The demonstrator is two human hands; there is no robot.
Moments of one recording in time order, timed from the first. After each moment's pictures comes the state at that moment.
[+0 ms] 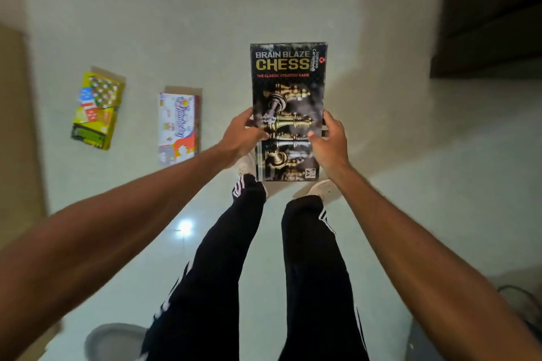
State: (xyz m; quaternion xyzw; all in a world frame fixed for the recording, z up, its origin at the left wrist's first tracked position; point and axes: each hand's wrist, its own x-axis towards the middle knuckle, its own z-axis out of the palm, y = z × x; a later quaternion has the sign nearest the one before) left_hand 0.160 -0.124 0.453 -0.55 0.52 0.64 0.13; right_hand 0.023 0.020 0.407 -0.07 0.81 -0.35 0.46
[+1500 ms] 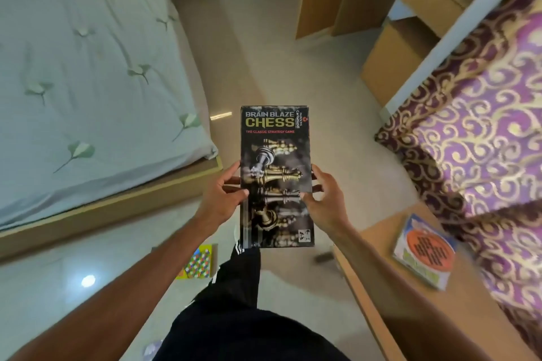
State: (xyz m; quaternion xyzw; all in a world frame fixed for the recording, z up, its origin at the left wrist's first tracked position) left_hand 0.447 -0.825 0.730 -0.71 0.24 0.45 -0.49; right_hand 0.237 -0.925 0.750 -0.69 0.54 -0.18 0.45
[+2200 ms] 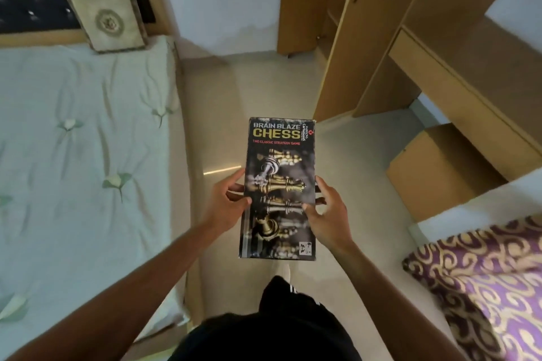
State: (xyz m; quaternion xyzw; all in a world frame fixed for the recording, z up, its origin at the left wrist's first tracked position) left_hand 0.714 -1.376 0.783 -0.74 0.31 0.35 -0.48; right_hand 0.514 -1.490 0.770 -0.73 0.49 -0.20 0.43
